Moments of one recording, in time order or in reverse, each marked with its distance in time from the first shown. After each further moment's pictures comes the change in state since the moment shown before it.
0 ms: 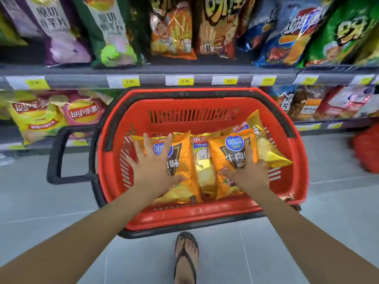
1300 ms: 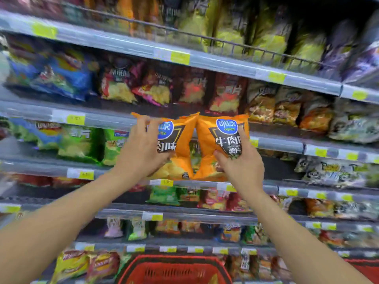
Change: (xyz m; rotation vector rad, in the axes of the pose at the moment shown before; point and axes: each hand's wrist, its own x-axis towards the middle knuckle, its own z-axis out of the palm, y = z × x) left_hand -0.122 0.083 -0.699 -0.306 1.016 0.379; right_hand -0.163 -0.272 -0.647 0.505 0.736 -0.686
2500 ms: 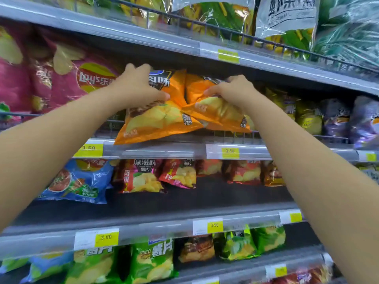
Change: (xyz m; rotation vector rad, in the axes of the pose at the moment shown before) left_hand 0.333 -0.123 -0.206 0.005 -0.080 0.037; right_hand 0.274 -0.326 0.013 0.078 -0.037 0.047
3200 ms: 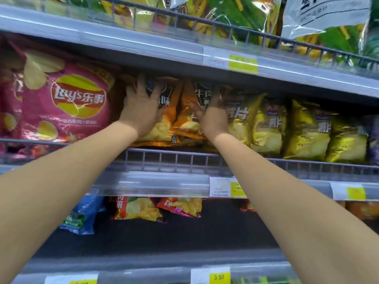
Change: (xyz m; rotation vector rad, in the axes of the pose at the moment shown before) left_hand 0.084 -0.032 0.088 0.454 0.220 0.048; right_hand 0.106 0.031 0.122 -0.107 0.156 -0.230
